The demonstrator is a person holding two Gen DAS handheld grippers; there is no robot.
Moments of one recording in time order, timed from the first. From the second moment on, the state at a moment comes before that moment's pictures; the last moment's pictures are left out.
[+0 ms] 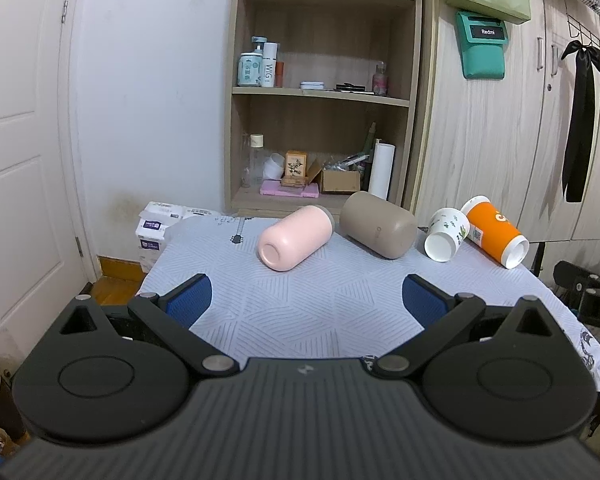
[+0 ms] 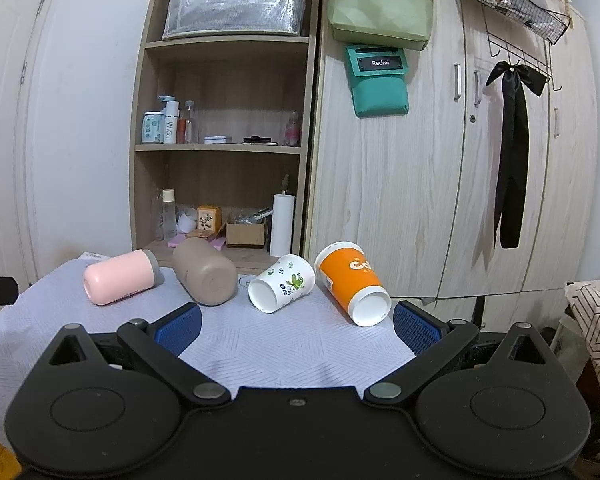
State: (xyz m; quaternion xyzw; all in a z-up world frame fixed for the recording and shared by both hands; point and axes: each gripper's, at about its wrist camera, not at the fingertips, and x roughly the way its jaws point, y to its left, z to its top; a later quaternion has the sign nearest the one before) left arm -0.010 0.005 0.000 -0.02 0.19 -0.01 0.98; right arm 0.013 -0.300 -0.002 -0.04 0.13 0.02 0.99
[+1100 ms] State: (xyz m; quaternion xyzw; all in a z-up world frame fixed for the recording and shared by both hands) left arm 0.233 0.065 -0.001 0.06 0.37 -0.20 0.91; right arm 0.188 -0.183 -0.036 0.07 0.34 0.29 0.89
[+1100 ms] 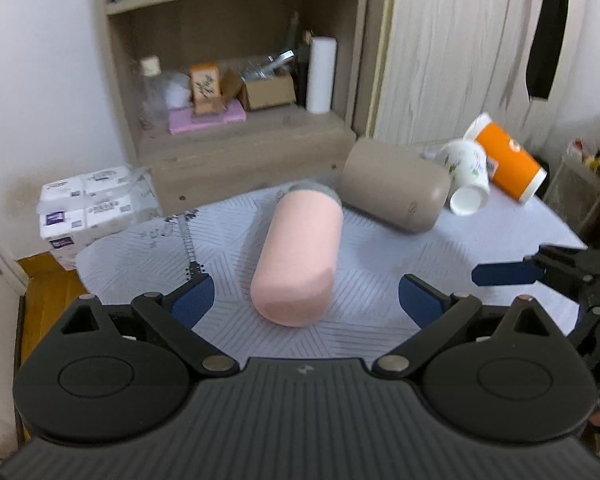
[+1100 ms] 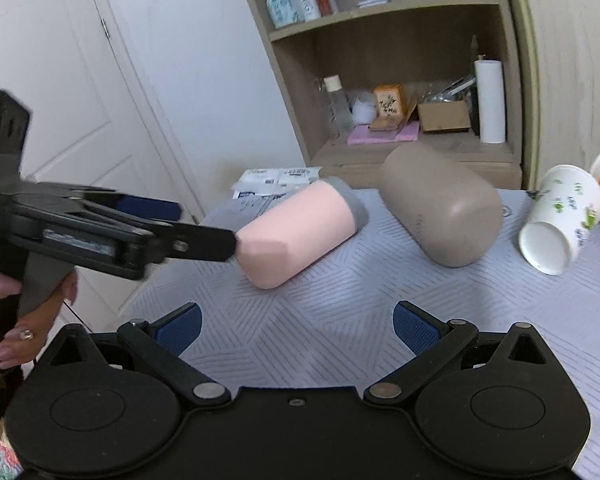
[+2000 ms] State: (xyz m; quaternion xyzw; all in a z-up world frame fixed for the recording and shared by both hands) left arm 0.299 0.069 -0.044 -0.01 0.50 -0.26 0.83; right arm 0.217 -0.167 -0.049 0.06 0.37 0.31 0.87
